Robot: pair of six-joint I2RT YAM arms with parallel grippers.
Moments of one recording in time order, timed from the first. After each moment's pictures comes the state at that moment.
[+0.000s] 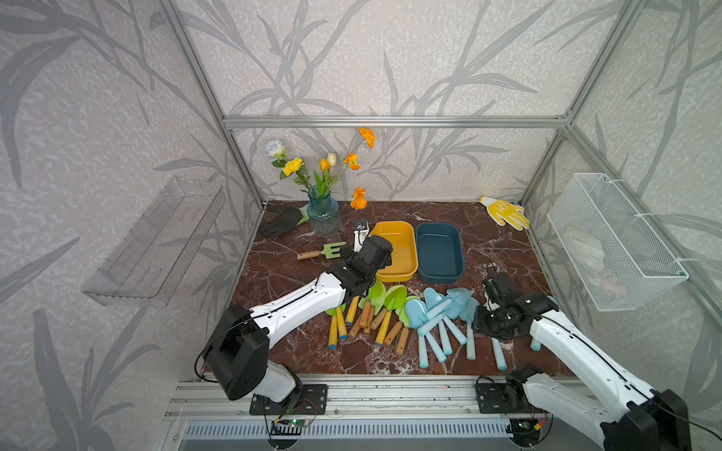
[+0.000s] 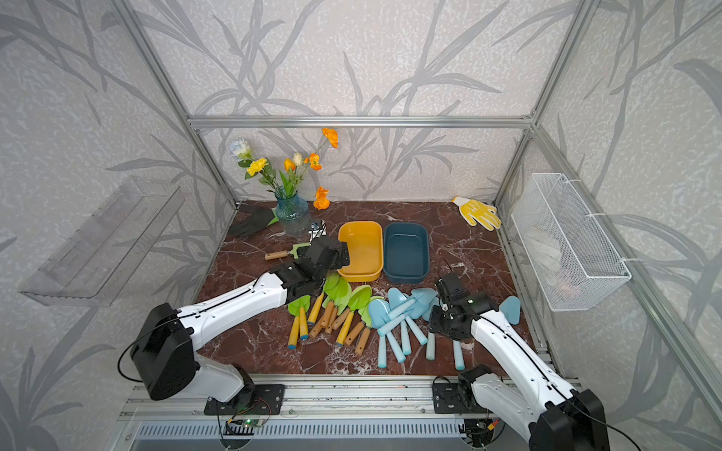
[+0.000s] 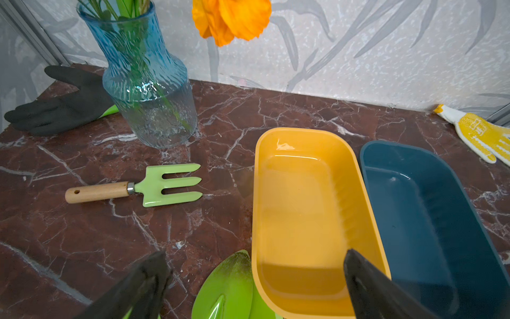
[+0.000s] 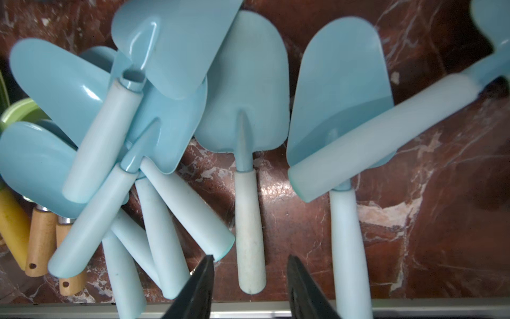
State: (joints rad) left arm -0.74 1.49 1.09 -0.28 -0.62 -0.58; right arm 0.37 1.00 0.68 -1.03 -0.06 0.67
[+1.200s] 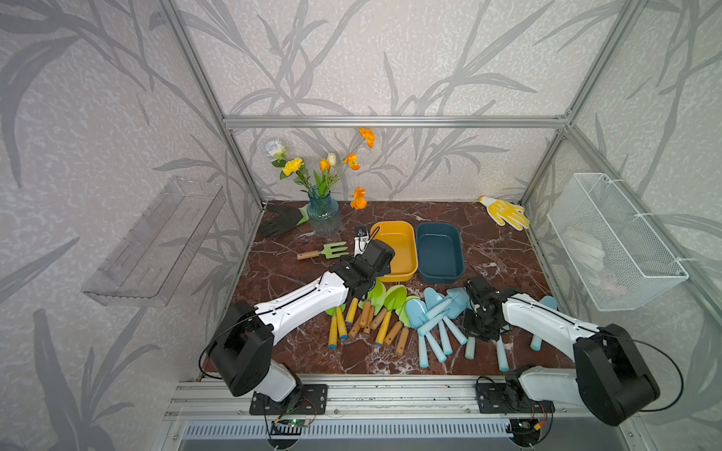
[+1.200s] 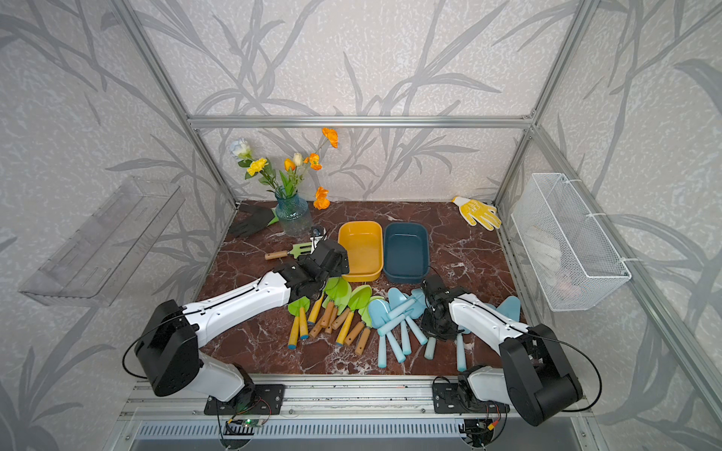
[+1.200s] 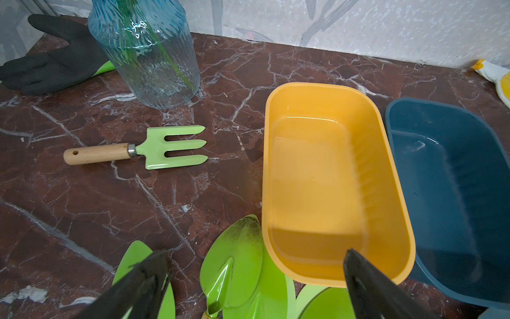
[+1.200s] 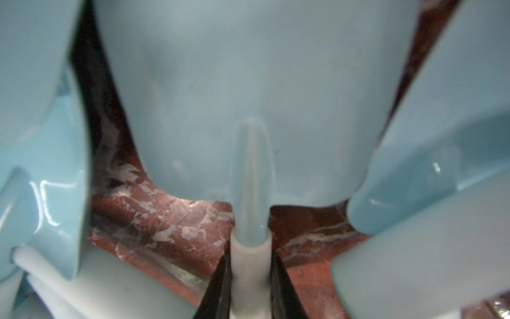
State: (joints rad) left arm -0.75 1.51 1.10 -0.41 -0.58 -0.66; right arm 0.39 1.32 0.62 -0.82 -0.04 0.77
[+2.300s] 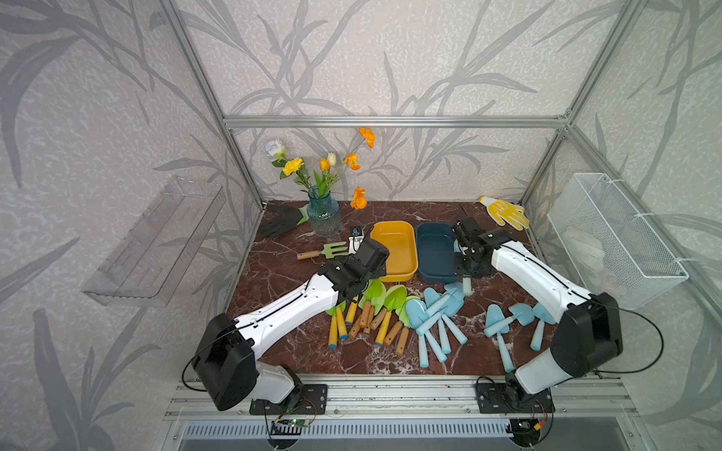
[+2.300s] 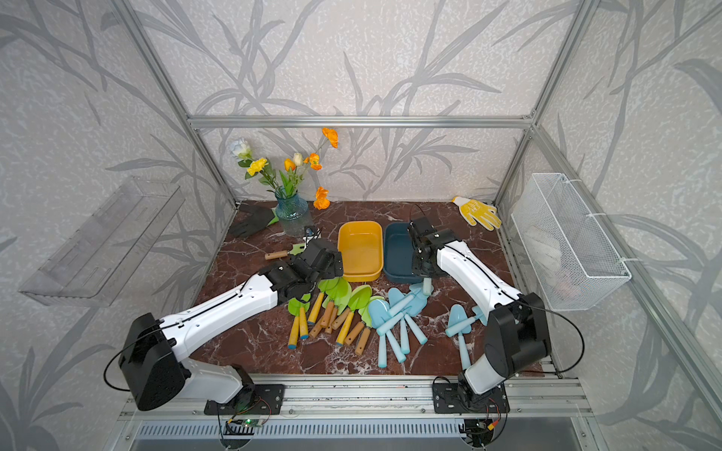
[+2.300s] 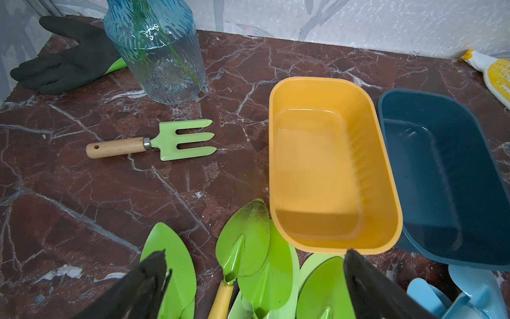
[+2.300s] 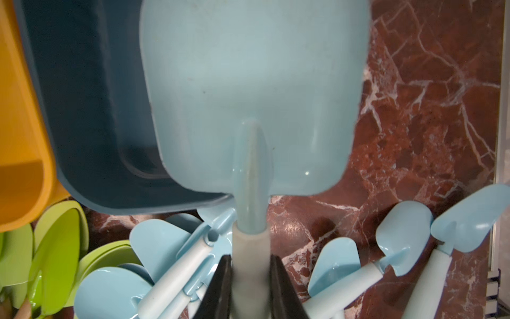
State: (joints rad) left arm -0.75 1.38 1.10 -0.57 -0.54 -0.65; right arm 0.39 1.62 1.36 -1.03 0.20 0.51
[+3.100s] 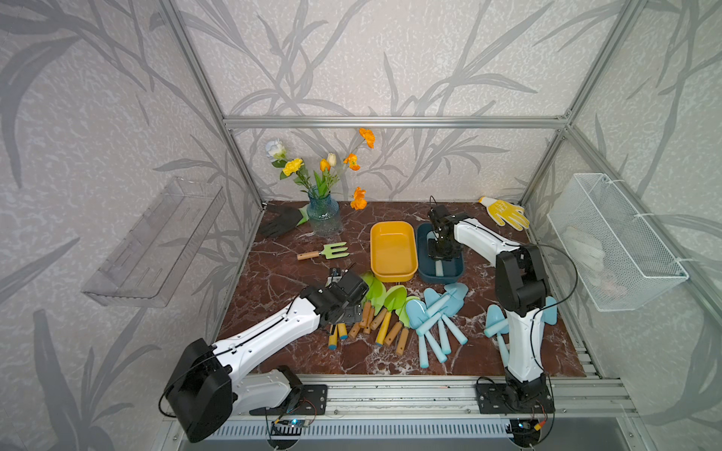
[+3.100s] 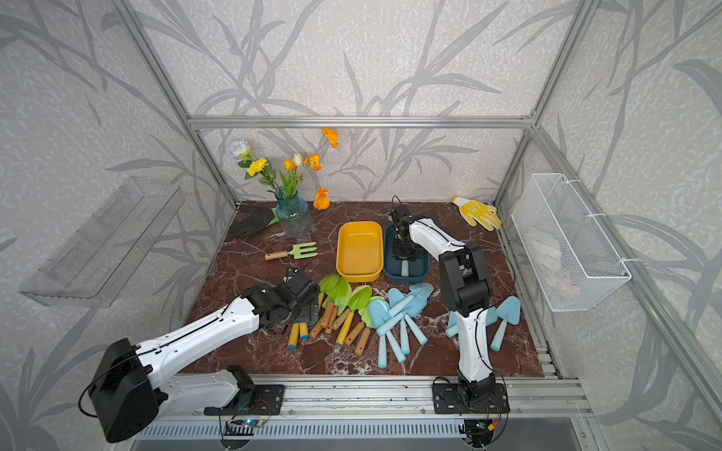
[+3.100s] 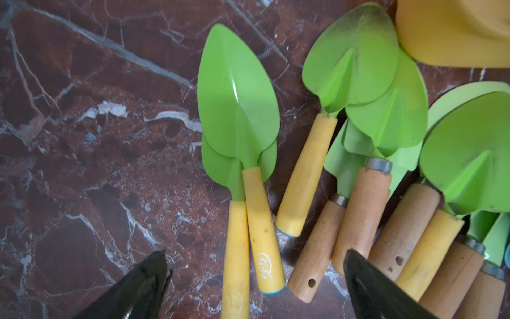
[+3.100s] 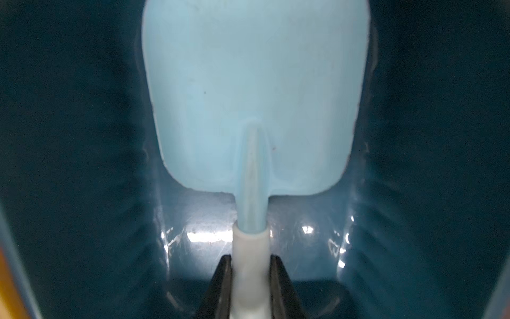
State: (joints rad) left arm -0.72 1.23 0.83 -0.92 -0.31 -0.78; right arm 0.35 2.14 1.71 -0.93 0.05 0.44
